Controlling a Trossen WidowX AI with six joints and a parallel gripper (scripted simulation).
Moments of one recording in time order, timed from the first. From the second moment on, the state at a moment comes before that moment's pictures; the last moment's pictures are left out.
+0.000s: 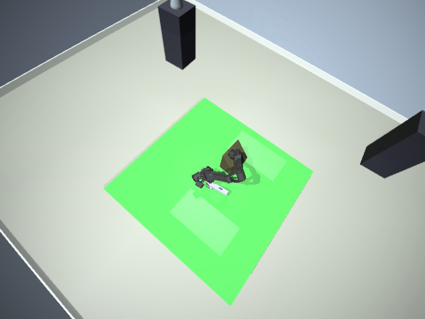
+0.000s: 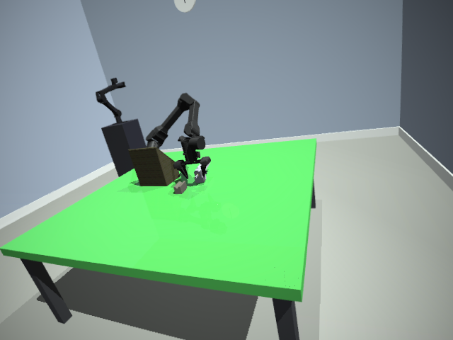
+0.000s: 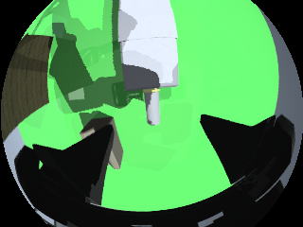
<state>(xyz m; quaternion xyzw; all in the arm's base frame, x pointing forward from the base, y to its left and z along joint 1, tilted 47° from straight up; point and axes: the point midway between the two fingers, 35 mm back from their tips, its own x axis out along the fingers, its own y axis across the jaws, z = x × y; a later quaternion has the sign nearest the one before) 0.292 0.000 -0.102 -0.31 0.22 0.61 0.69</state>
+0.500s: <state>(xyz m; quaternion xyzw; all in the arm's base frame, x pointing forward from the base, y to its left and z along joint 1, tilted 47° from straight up) 0.294 0.022 -0.113 -0.31 0.22 0.62 0.69</state>
